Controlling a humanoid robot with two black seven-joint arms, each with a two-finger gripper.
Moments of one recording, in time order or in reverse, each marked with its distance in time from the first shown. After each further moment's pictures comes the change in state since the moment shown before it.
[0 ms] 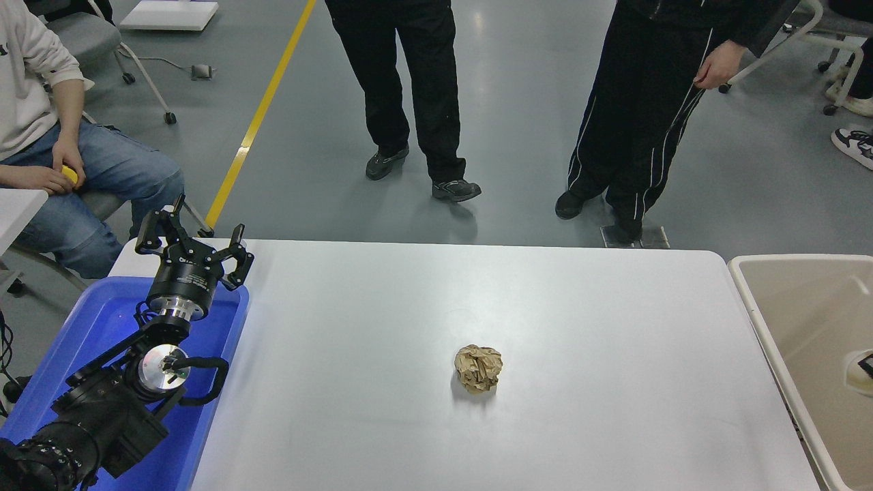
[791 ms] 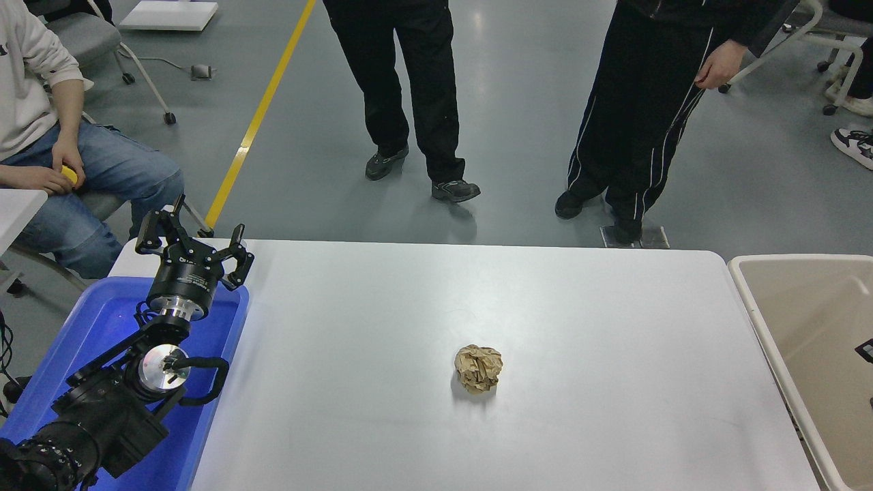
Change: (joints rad) left arm 0.000 0.000 0.000 0.000 0.000 0.001 0.000; right arm 0.040 -0.008 0.020 0.026 0.002 -0.176 0.002
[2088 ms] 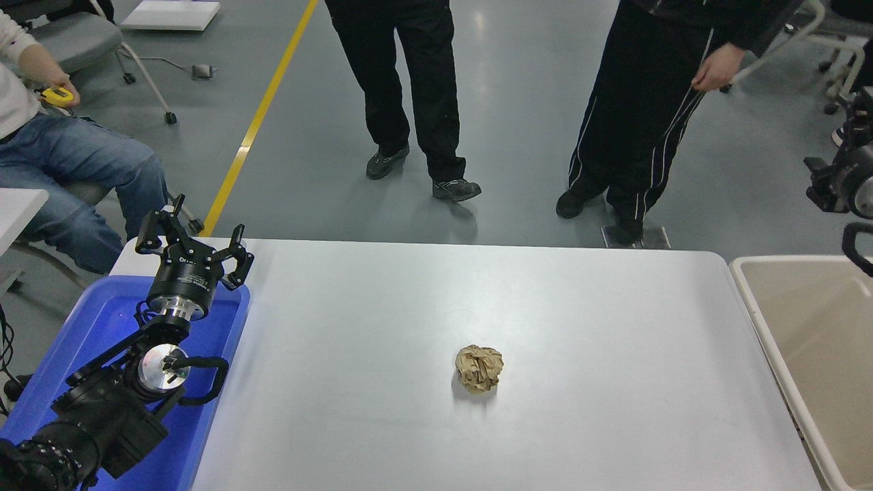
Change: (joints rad) left arm 0.001 0.000 0.000 0.000 0.000 0.000 0.000; right arm 0.190 -0.219 0.995 0.775 0.040 -0.015 0.156
